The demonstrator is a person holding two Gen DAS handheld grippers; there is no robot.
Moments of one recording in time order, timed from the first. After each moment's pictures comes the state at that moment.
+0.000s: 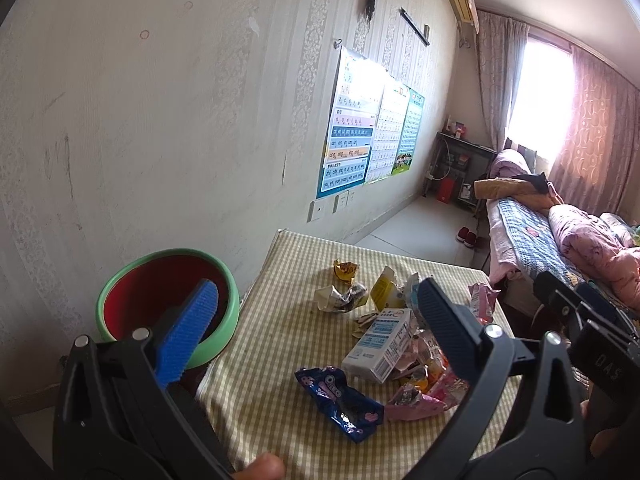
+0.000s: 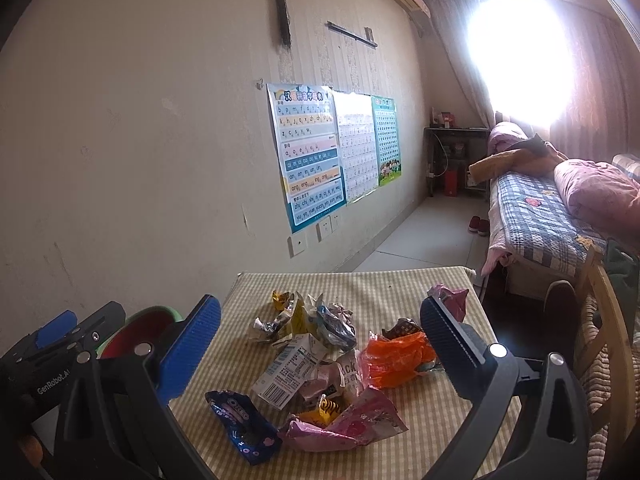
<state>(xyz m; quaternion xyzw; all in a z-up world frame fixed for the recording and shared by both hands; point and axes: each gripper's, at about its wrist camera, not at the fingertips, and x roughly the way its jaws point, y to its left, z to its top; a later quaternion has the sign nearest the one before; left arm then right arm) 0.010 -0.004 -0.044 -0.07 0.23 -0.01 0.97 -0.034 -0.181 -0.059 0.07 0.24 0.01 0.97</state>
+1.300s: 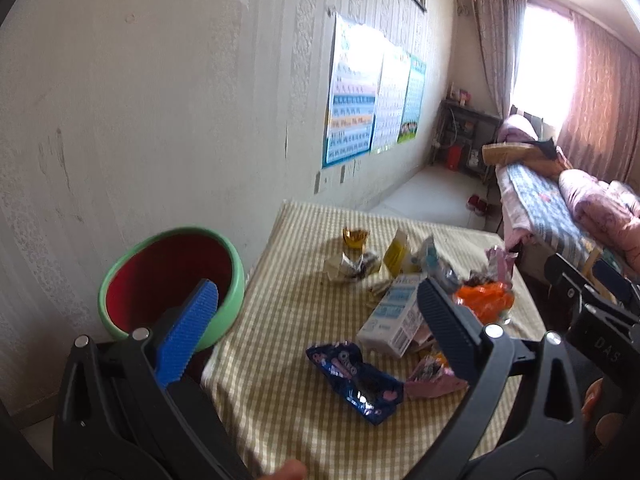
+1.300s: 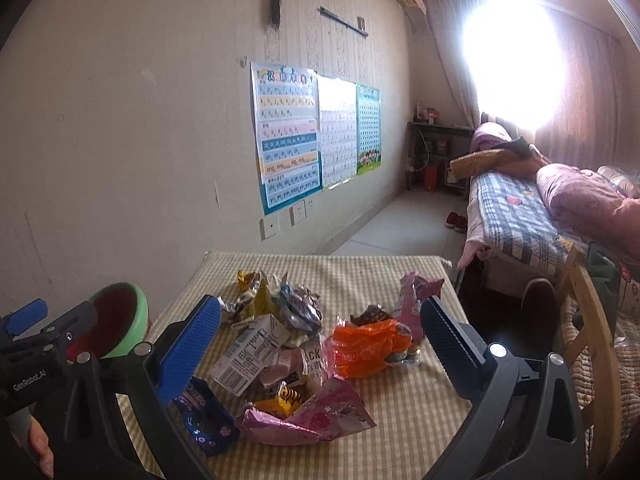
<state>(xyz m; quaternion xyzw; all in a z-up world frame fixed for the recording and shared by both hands) 0.020 -0.019 -0.079 -0.03 0.28 -0.01 0.96 -0.022 -0.190 -0.091 0.04 0.28 -0.03 0.96</state>
